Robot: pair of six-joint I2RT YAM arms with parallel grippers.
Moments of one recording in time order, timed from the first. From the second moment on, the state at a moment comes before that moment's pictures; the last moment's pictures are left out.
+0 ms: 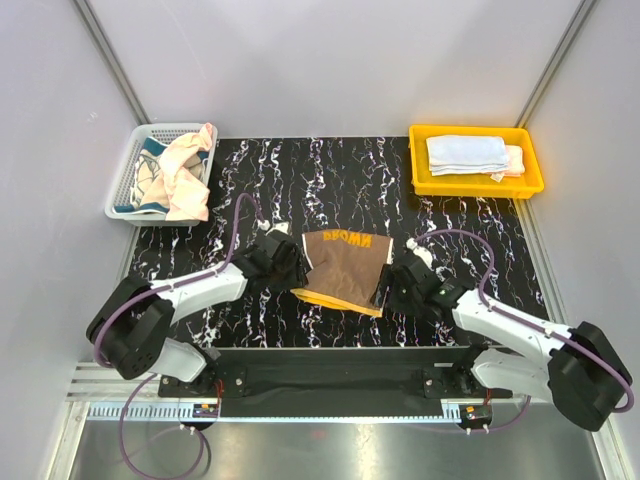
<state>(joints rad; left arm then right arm) -0.69 1.41 0.70 -0.22 -0.06 -0.74 0.72 1.09 0.53 -0.38 0.12 0.88</state>
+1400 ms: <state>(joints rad) -0.69 1.37 0.67 -0.31 -0.06 -0.73 0.83 1.19 0.50 -0.35 0.14 0.99</state>
